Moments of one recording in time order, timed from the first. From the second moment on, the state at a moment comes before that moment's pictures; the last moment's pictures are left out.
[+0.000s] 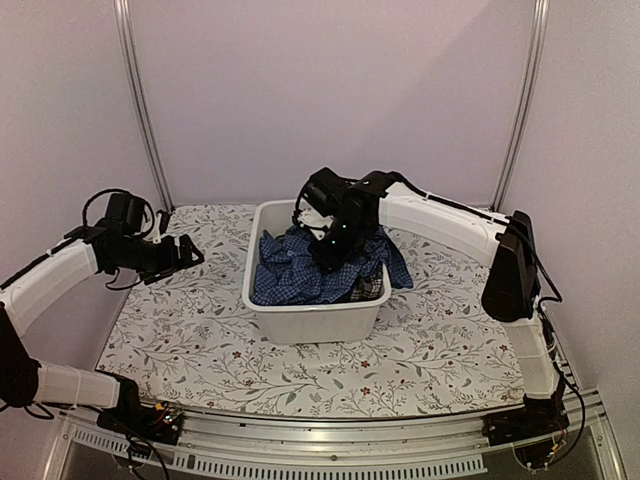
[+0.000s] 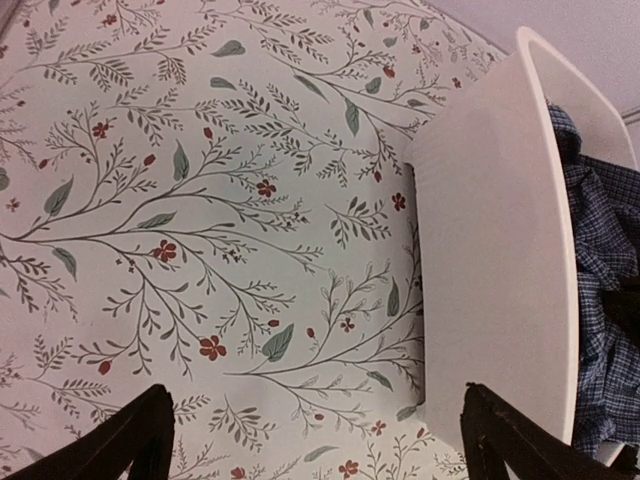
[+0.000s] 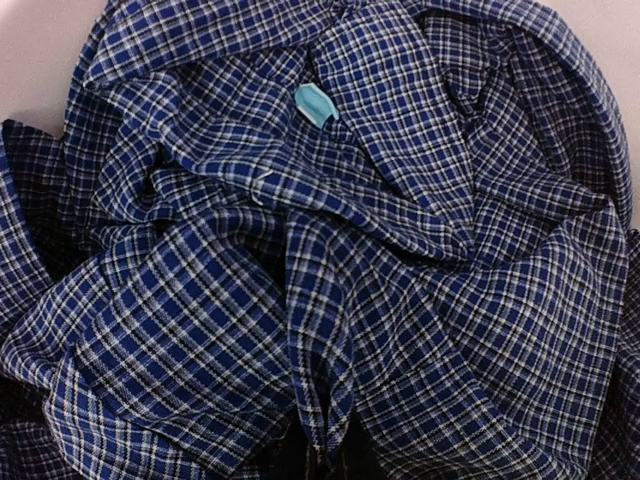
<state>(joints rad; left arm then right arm) -0.12 1.16 0.88 -0.59 0.25 -0.39 0.91 2.26 2.20 -1.05 0.09 0.04</state>
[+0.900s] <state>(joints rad) -0.76 1.26 1.26 -0.38 0.26 -0.29 0.78 1.59 2.12 -0.57 0.54 0.11</state>
